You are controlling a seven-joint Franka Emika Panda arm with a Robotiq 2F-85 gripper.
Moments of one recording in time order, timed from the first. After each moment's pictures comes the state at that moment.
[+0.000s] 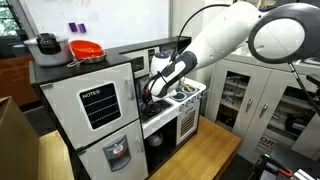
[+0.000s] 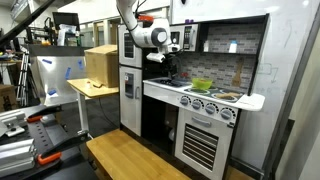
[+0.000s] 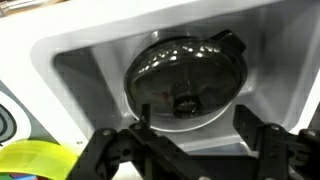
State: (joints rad) arm 0.11 0.81 -0.05 -1.56 0.00 2.70 0.26
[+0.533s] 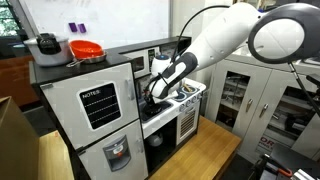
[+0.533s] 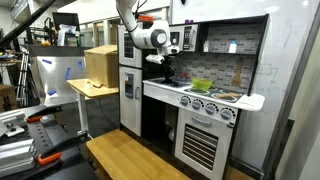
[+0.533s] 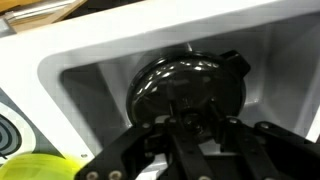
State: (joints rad) arm 0.11 0.81 -0.05 -1.58 0.00 2.69 0.26
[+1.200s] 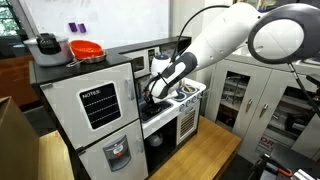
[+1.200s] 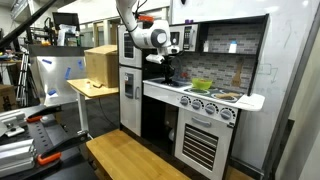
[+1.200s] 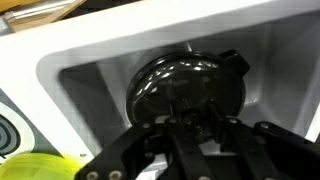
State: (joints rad) arm 0.11 0.81 -0.05 -1.57 0.00 2.68 0.26
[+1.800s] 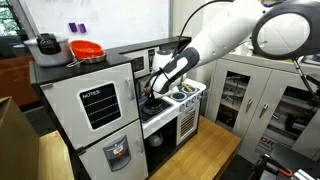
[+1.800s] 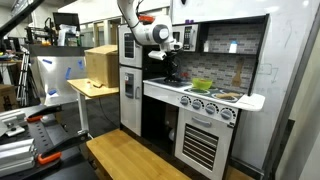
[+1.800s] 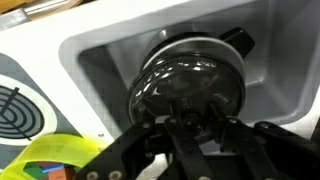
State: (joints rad) arm 0.11 0.77 -0.07 -1.58 0.00 2.68 0.30
